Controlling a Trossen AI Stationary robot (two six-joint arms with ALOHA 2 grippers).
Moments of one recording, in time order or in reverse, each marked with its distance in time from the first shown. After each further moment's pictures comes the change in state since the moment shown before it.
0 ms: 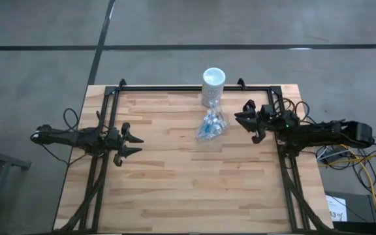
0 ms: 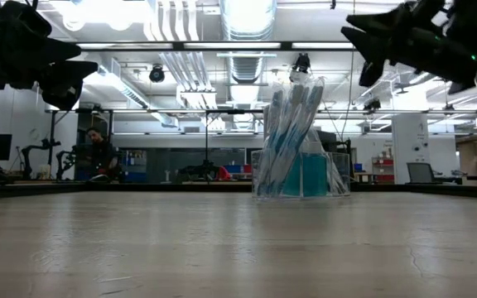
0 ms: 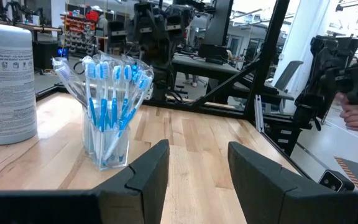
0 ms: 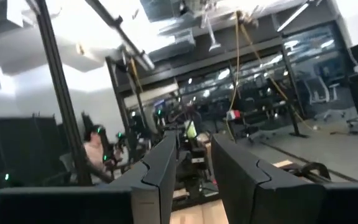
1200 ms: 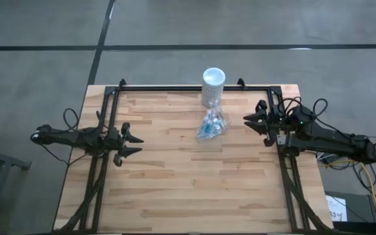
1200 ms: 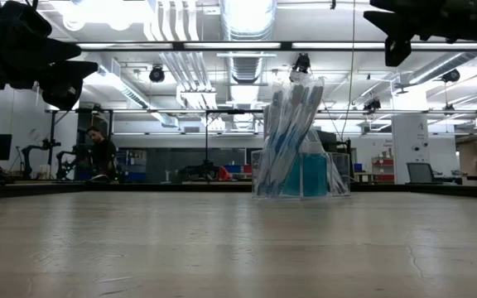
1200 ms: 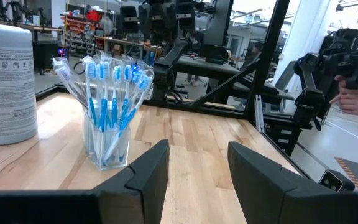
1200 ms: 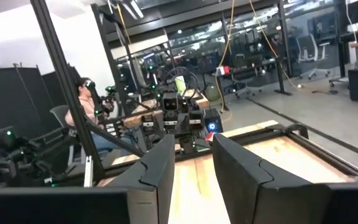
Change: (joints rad) left arm 0.000 0.000 0.000 0.000 0.000 0.000; right arm 0.047 -0.596 0.235 -1.091 -0.016 -0.130
